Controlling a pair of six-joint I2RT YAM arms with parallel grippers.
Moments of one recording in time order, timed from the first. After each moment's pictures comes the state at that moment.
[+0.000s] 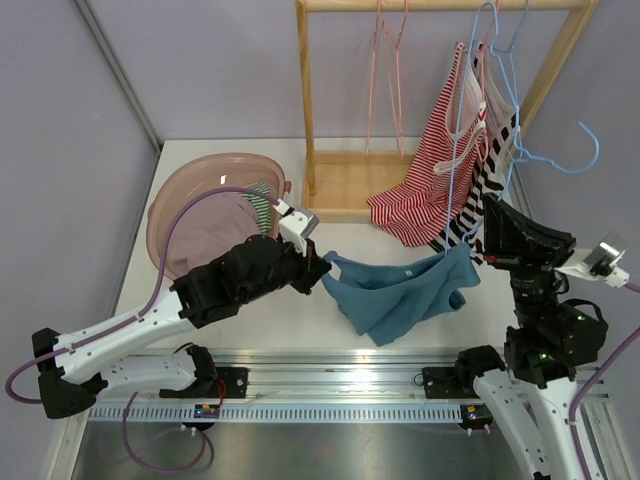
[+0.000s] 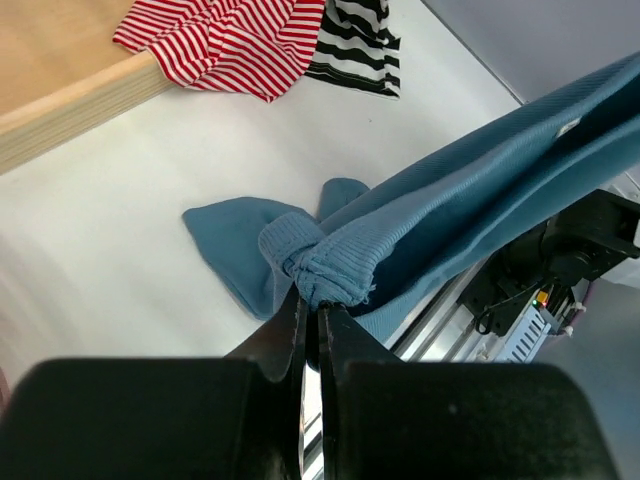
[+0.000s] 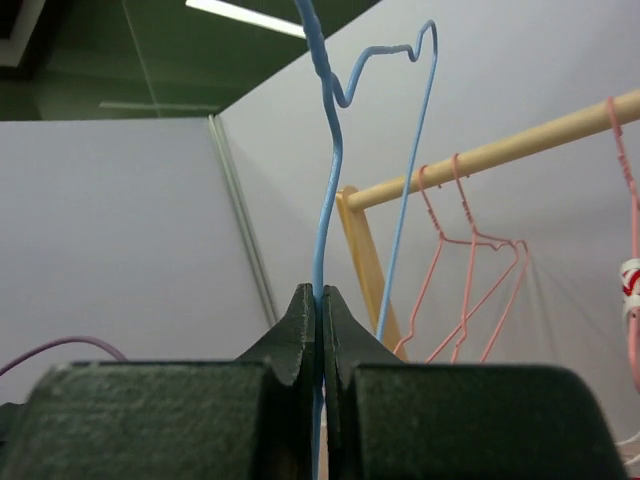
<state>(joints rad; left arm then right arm) -1.08 0.99 1.00 -0.37 -0.15 -0.39 0.23 0.40 0.81 0.37 -0.14 0.55</state>
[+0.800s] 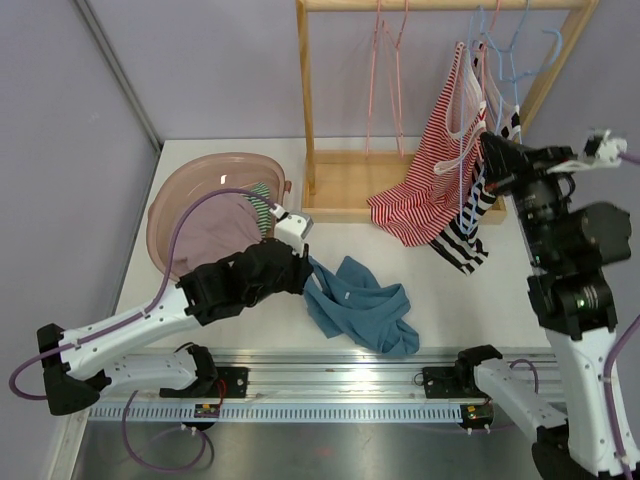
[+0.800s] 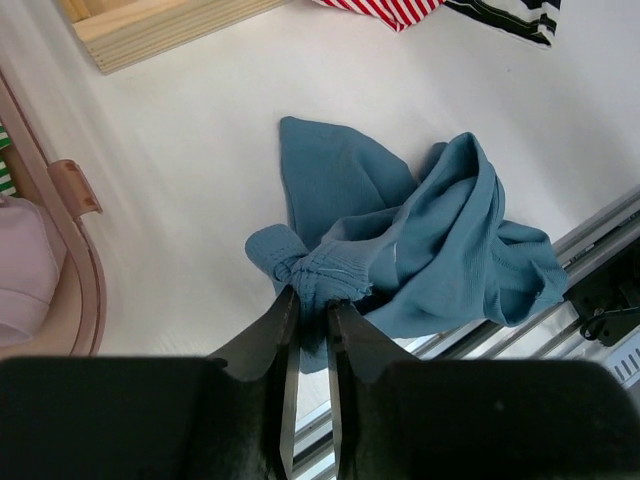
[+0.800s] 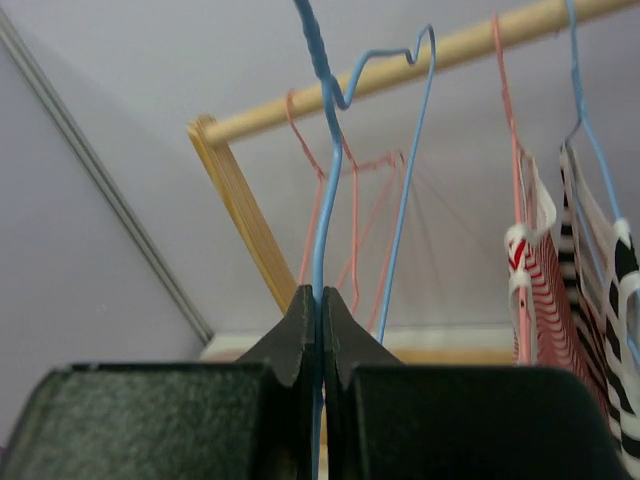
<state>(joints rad) -1.08 1.02 0.99 -0.56 -0.35 -0.45 0.23 0.74 1.26 -0.11 0.01 0.39</state>
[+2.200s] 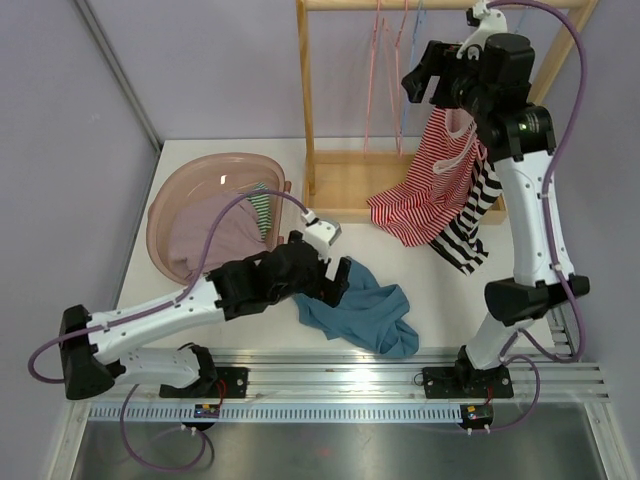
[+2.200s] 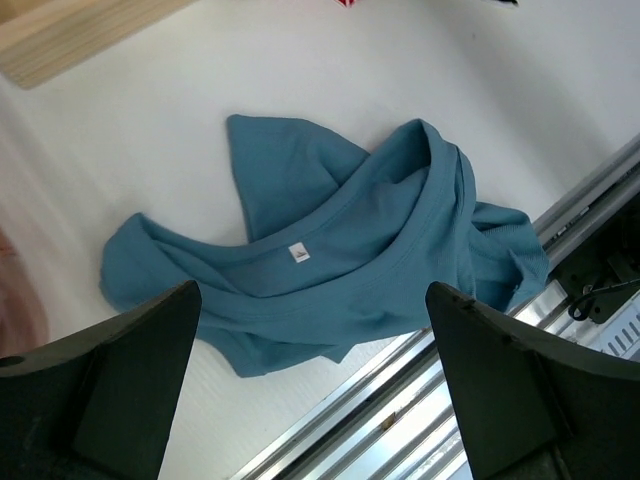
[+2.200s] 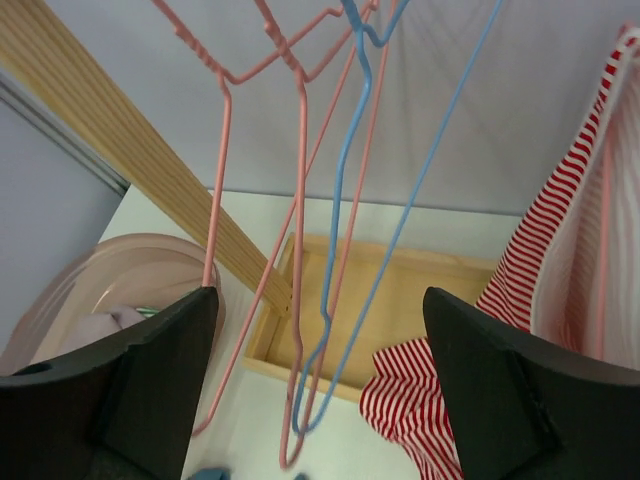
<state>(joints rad) -1.11 1.14 1.02 -0.50 -0.28 -0.41 0.23 1.77 2.36 -0.76 -0.11 0.25</state>
